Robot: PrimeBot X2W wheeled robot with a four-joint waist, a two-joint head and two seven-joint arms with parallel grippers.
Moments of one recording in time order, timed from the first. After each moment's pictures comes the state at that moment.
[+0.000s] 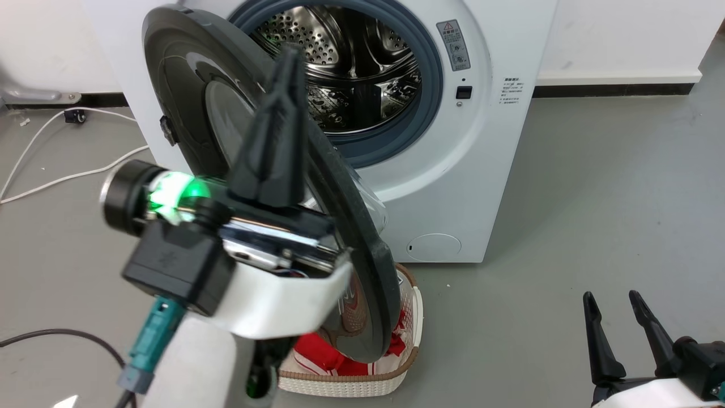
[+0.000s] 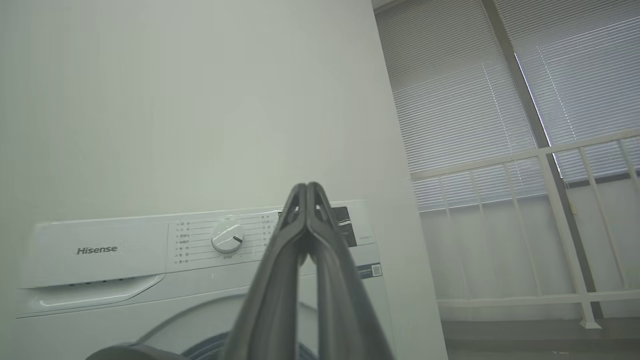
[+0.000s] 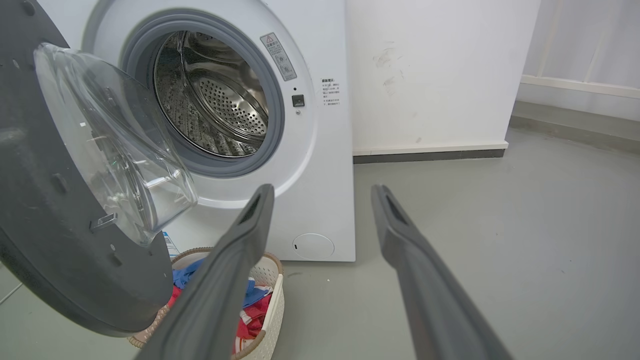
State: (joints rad) left arm -0.41 0.09 -0.31 -0.37 -0.13 0.05 -0.12; right arm 0.15 -0.05 -0.06 -0.10 0.15 0.13 -0.07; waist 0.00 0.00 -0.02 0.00
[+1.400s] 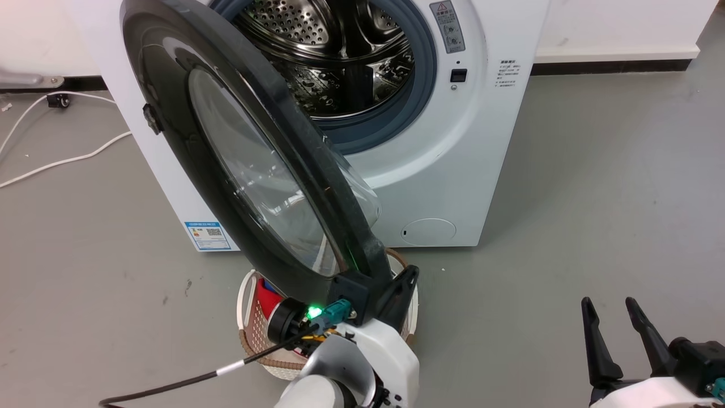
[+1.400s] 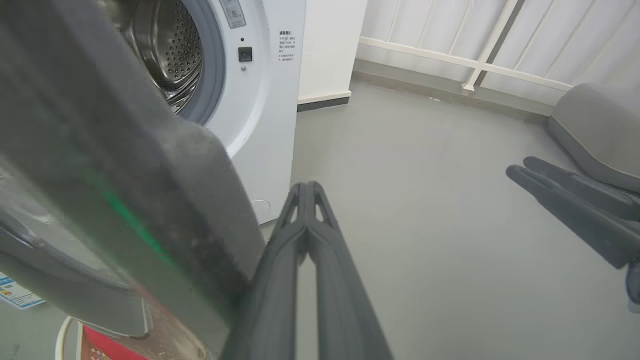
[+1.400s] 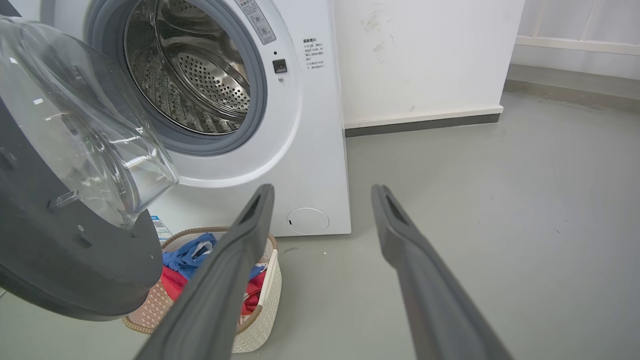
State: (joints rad) left arm -0.26 0.08 -0.63 0.08 -0.36 0.09 0.13; right arm 0.14 -0.05 -0.07 -0.02 0.18 0.13 -0.08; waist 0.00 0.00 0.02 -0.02
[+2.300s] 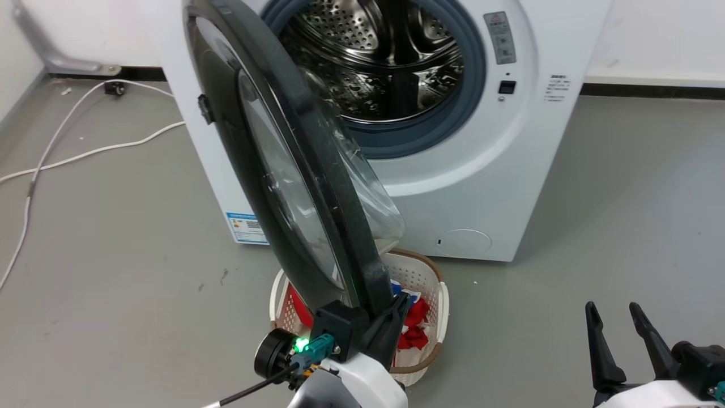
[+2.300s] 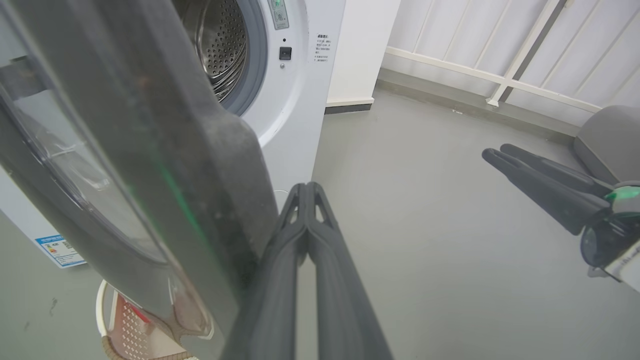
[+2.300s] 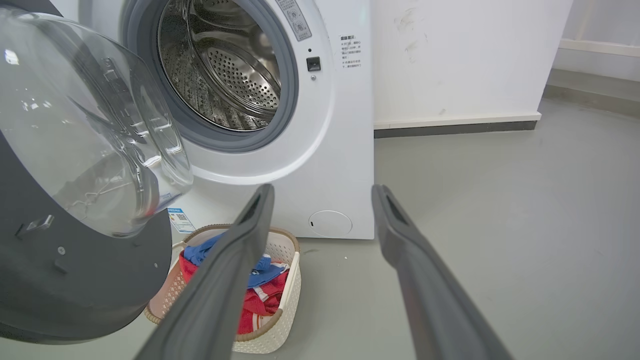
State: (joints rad) left arm -0.14 0.14 -0.63 -0.05 -0.37 0.17 0.13; right arm 0.13 -0.05 -0.09 0.01 0.18 0.13 -0.09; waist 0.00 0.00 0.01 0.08
